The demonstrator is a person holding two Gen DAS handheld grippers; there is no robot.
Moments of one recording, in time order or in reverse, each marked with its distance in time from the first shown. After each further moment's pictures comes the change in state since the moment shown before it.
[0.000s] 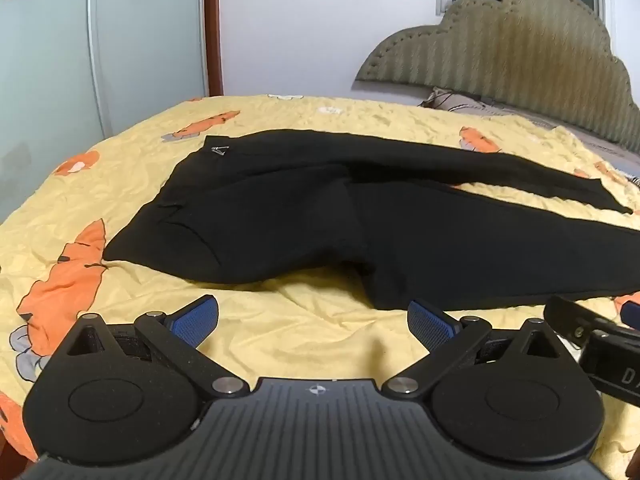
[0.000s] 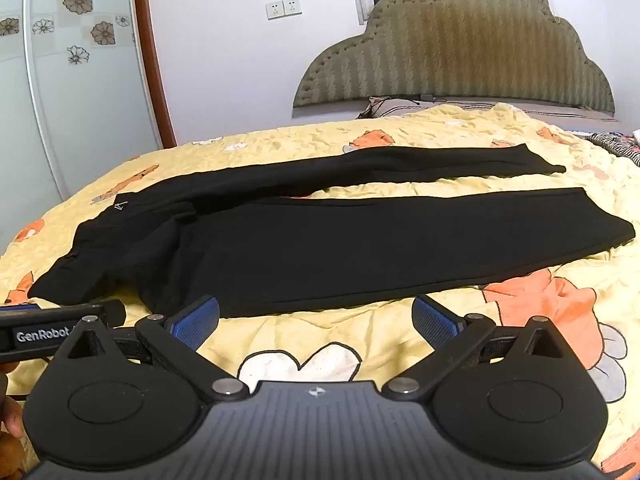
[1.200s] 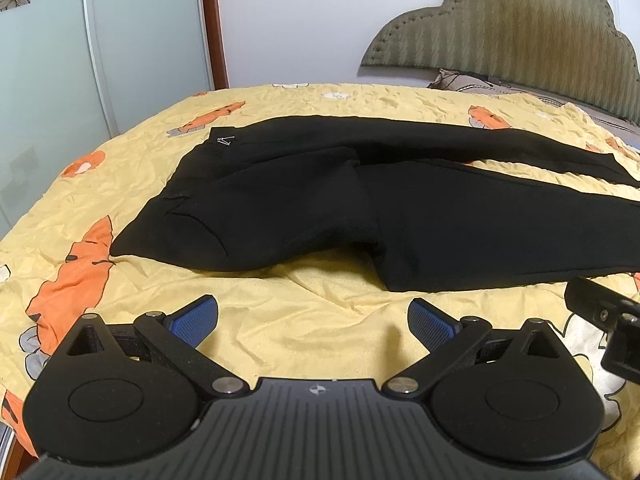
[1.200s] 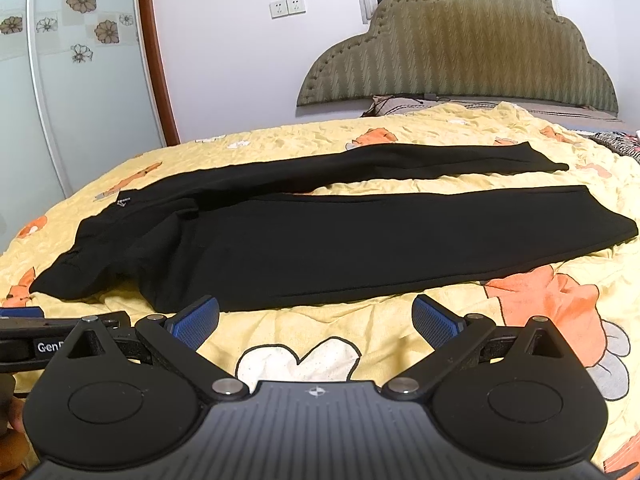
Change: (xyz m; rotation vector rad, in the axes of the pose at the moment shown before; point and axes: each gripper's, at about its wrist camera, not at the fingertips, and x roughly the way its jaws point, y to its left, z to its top) left arm 0.009 -0.004 -0.007 0.049 0.033 0.044; right arm 0.001 -0.001 -0.006 -0.015 -0.009 0.007
